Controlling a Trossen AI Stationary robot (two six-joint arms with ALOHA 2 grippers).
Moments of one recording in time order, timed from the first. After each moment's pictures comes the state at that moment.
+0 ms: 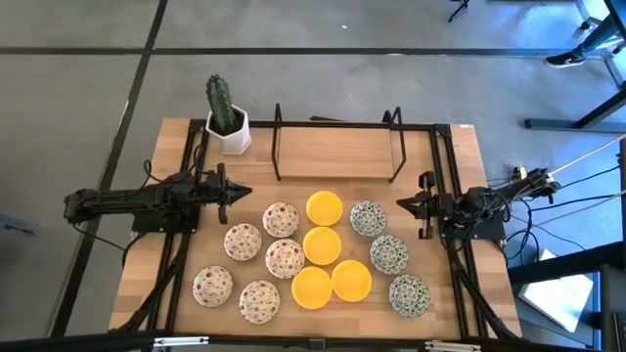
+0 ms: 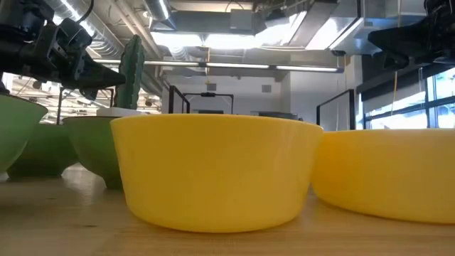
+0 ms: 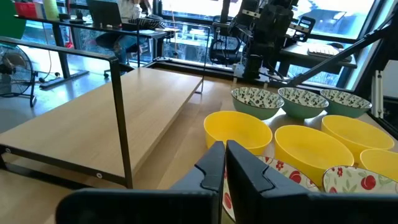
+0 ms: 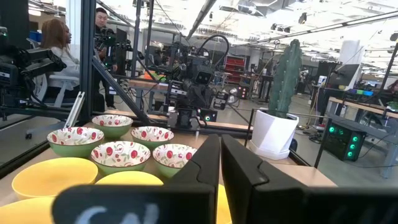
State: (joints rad) left arm 0.14 0.14 0.02 0.03 -0.07 -0.14; right arm 0.39 0.10 0.01 0.25 0.45 -0.22
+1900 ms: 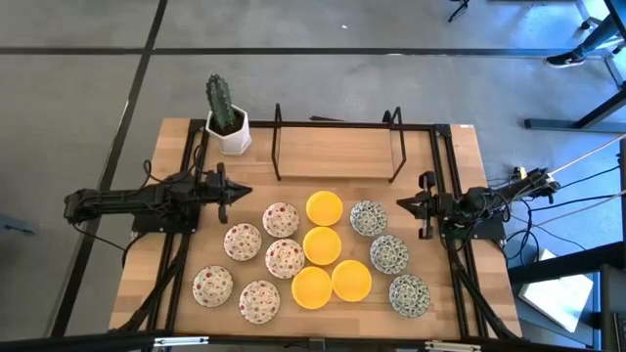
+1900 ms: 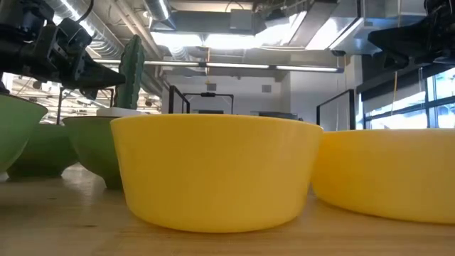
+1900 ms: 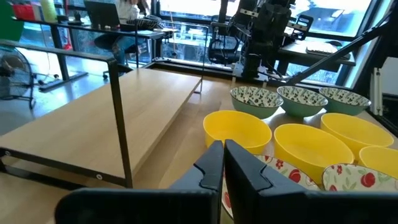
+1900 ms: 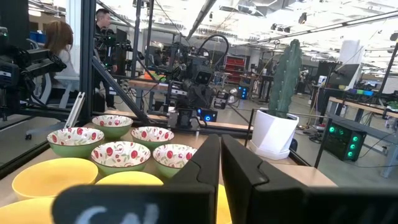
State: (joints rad) left arm 0.14 0.14 0.02 0.04 -0.08 -0.13; right arm 0.39 0.10 0.01 0.25 0.45 -0.22
